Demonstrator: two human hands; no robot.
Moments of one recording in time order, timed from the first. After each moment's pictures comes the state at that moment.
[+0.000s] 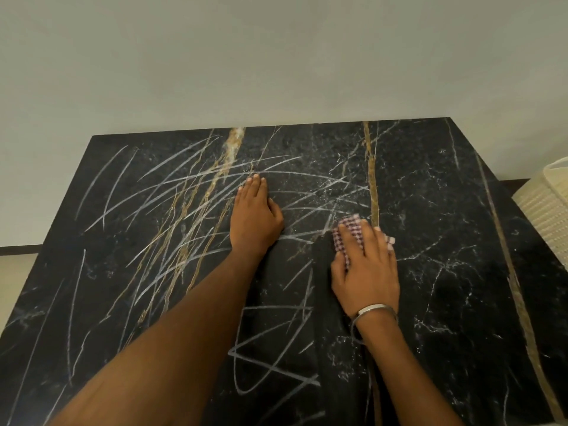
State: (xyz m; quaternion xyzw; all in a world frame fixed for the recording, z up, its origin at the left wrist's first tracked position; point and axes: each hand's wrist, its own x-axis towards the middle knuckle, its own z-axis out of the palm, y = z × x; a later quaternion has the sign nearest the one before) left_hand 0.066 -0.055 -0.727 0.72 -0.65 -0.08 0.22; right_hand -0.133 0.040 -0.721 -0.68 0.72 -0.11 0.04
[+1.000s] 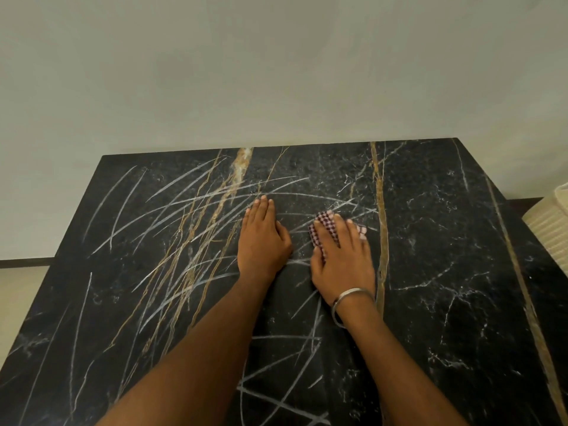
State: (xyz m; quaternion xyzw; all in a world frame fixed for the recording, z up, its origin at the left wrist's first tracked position) left_hand 0.064 -0.056 -0.725 0.73 -0.64 -0.09 0.21; right_hand -0.090 -0.022 -0.718 -0.73 0.68 -0.08 0.04
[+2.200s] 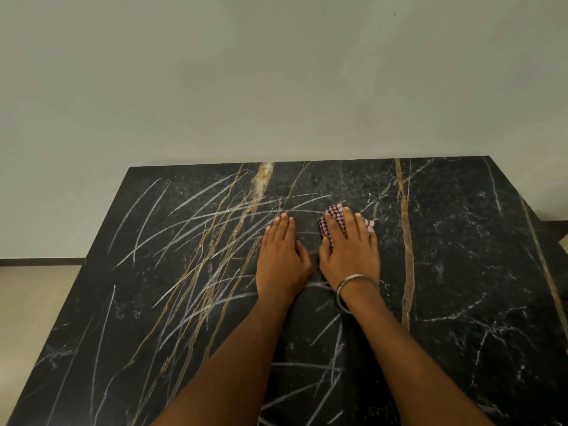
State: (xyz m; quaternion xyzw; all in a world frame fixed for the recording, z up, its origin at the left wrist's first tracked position) left_hand 0.064 -0.054 -0.720 0.73 -0.64 -0.10 0.23; right_hand -0.062 -0.079 -0.716 -0.73 0.68 -0.09 0.04
